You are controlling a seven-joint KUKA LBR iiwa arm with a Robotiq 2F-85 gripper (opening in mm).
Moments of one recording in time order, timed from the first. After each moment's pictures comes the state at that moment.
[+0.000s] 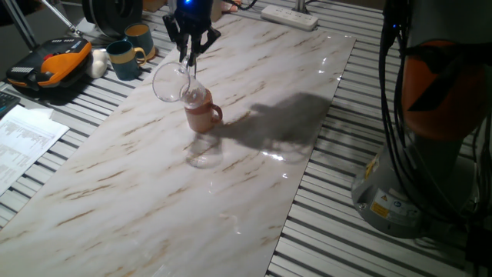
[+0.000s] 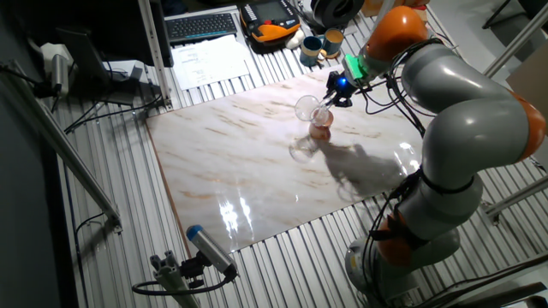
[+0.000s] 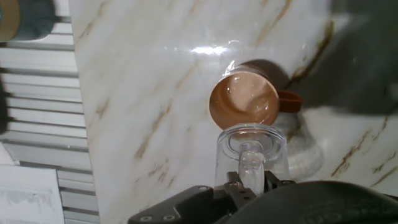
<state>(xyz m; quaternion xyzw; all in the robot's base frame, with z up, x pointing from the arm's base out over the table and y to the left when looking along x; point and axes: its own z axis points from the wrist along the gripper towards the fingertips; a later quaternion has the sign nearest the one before) 0.535 0.011 0.253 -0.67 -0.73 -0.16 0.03</state>
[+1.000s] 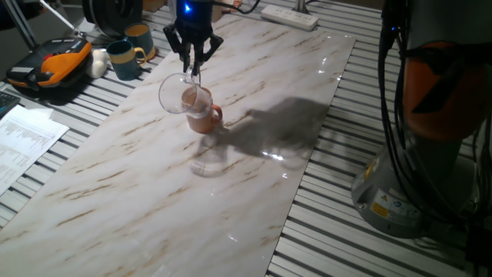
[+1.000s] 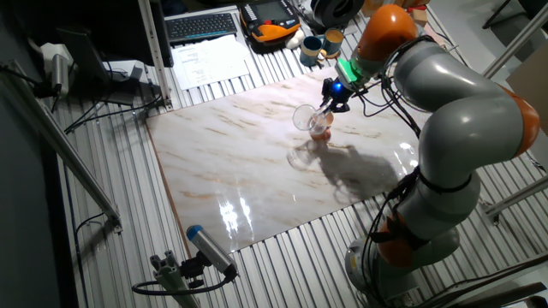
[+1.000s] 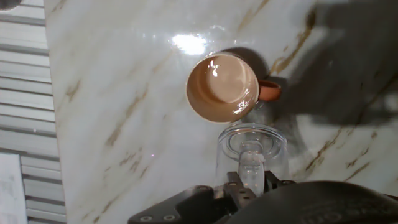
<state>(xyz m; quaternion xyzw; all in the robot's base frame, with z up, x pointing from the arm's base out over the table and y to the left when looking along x) 0.517 0.029 0.243 -0.65 -0.75 -0.14 0.05</state>
